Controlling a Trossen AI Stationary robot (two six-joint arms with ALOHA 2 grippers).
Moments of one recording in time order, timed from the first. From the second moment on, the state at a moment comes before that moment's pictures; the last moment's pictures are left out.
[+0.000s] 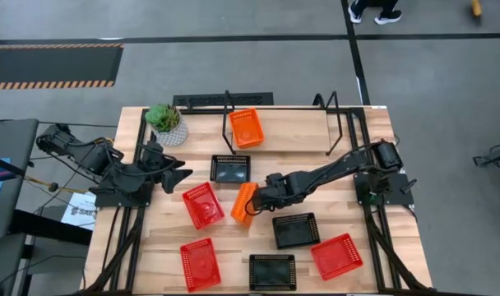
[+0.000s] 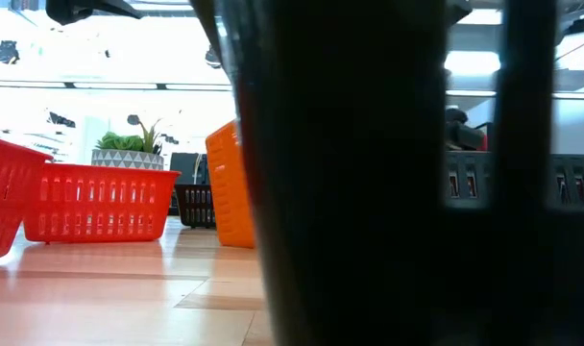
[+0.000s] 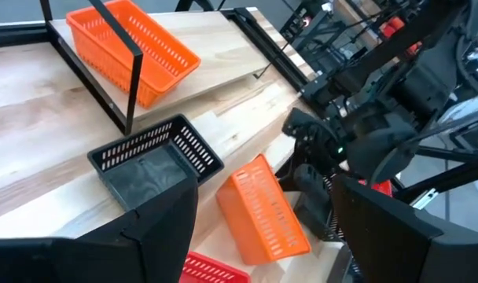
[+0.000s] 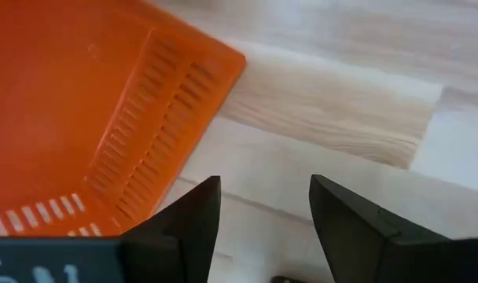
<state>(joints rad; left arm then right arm) -0.49 0.80 0.98 -0.83 -0.72 -1.14 0.19 1.87 1.29 -0.66 0.12 1.54</state>
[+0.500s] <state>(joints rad) -0.49 0.80 0.98 -0.84 -0.72 -1.13 0.10 1.81 1.30 -0.52 0.16 0.88</state>
